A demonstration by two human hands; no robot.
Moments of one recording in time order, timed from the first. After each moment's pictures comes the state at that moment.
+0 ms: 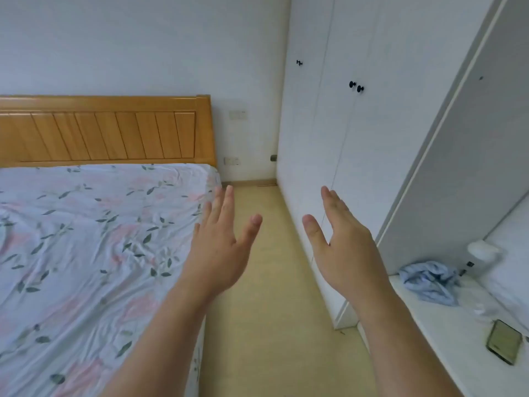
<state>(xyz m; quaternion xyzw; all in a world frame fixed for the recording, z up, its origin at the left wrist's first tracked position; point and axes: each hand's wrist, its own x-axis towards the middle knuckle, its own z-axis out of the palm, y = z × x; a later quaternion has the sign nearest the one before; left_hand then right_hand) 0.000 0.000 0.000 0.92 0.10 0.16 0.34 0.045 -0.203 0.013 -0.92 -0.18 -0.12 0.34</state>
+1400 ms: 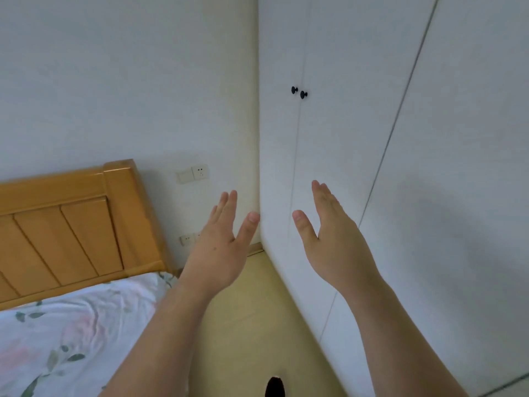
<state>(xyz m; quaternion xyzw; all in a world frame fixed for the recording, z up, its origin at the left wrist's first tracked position) 0.949 0.334 0.007 0.91 -0.02 0.11 0.39 0.953 0.135 0.018 -0.94 -0.08 -0.14 0.31</state>
